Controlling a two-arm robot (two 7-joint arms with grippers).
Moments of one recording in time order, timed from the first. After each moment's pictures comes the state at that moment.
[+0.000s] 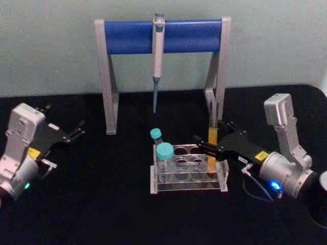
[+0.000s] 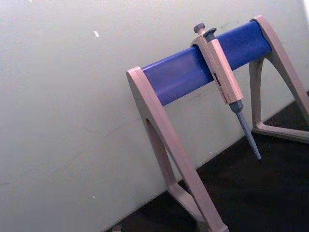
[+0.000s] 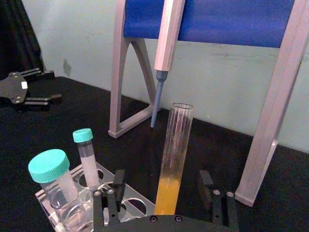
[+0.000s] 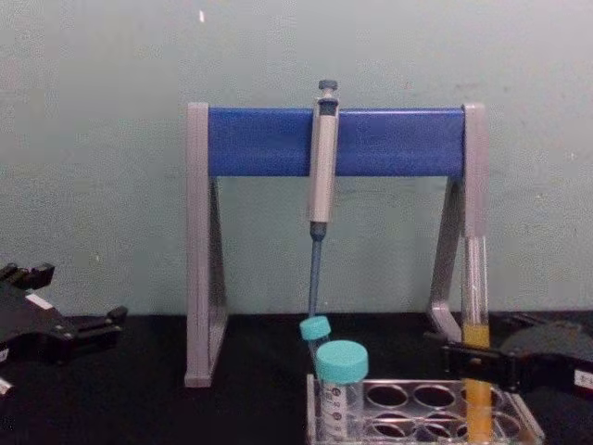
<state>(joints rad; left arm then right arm) -0.20 0.60 0.45 -1.41 -0.25 -0.12 0.03 0.19 0.42 -0.36 -1.44 0.42 0.06 0.43</state>
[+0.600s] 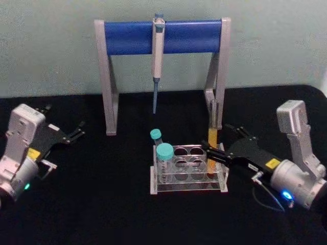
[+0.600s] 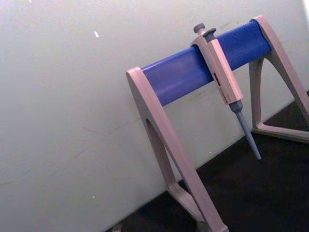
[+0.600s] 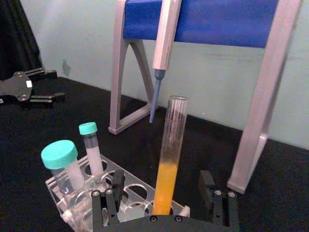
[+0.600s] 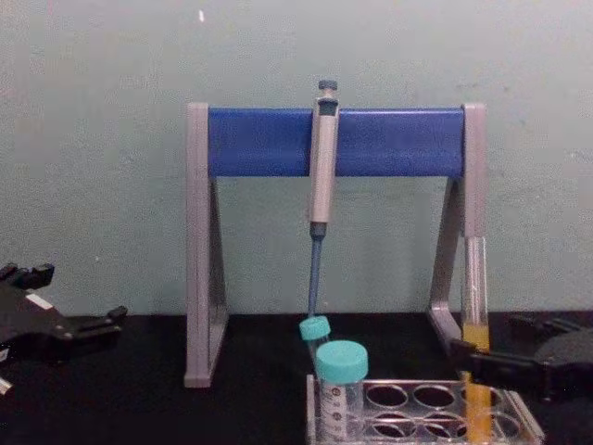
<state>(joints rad) -0.20 0.60 0.45 -1.41 -0.25 -0.12 0.03 0.11 0.46 -0.33 -1.53 0.44 0.07 0.40</state>
